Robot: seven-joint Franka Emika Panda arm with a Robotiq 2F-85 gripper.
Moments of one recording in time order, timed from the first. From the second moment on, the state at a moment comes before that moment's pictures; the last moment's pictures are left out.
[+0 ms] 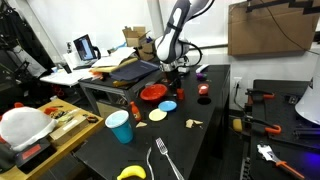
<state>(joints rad) -0.17 0.65 0.05 -1.95 0.06 2.43 -0.37</state>
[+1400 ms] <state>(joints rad) -0.07 0.45 0.06 -2.03 -0.07 2.44 -0.35</state>
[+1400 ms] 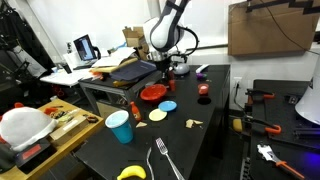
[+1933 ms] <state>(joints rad) 0.06 0.36 0.18 -2.10 -0.11 2.44 -0.43</state>
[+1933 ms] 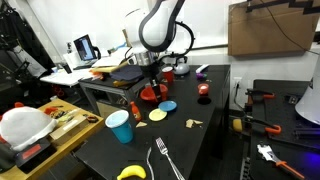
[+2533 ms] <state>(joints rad) 0.08 0.49 0.23 -2.11 -0.11 2.44 -0.61</state>
